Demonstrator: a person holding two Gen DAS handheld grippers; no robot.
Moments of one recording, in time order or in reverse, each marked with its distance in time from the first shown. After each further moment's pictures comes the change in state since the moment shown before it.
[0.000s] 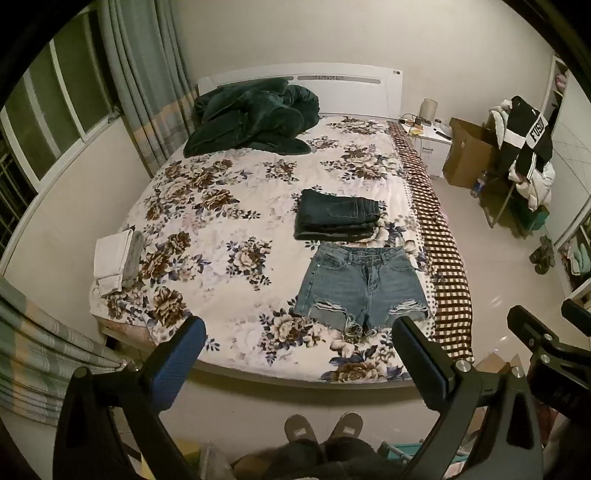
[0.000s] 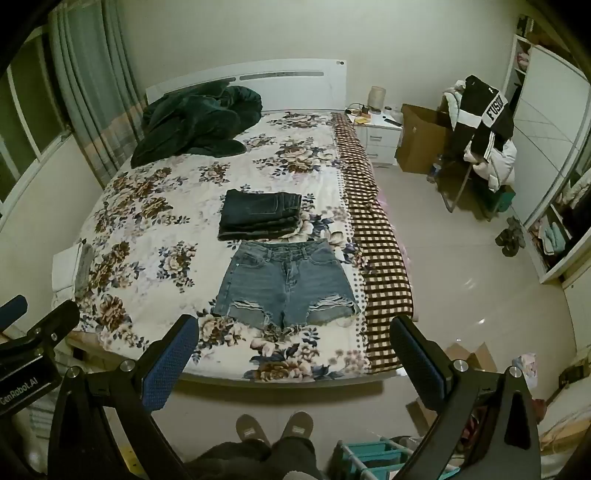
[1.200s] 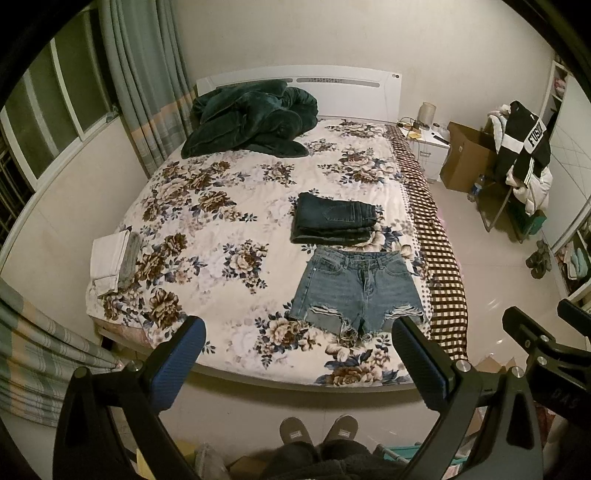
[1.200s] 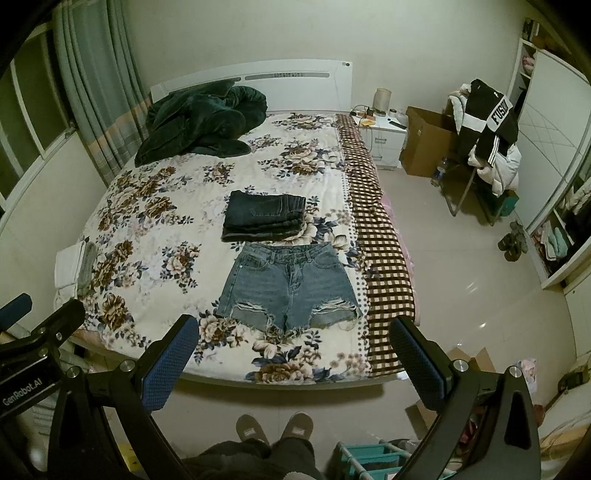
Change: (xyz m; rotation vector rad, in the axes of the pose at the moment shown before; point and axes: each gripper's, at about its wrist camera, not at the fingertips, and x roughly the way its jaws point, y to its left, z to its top) left arm 0.002 -0.002 0.013 -0.002 -0.001 -0.018; right arm -0.004 0.002 0.008 -0.007 0.001 0.006
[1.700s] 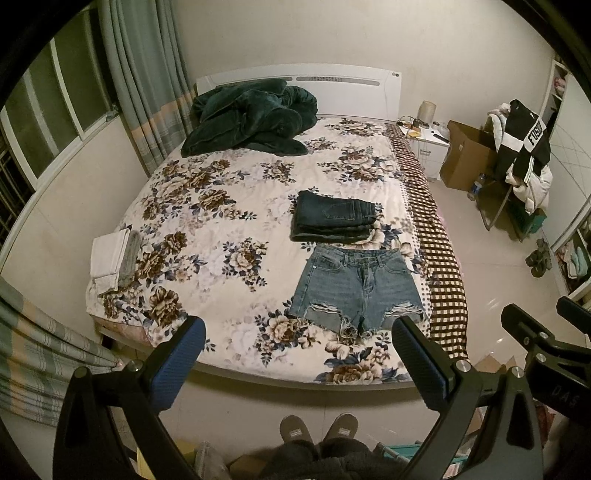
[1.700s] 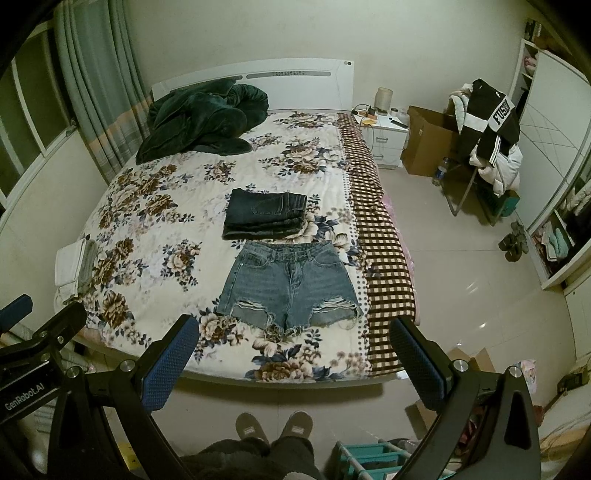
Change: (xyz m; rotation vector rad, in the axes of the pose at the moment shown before) left arm -0.004 -0.006 0.007 -0.001 0.002 -0.004; right arm 0.001 -0.001 -0.002 -0.003 0.001 0.001
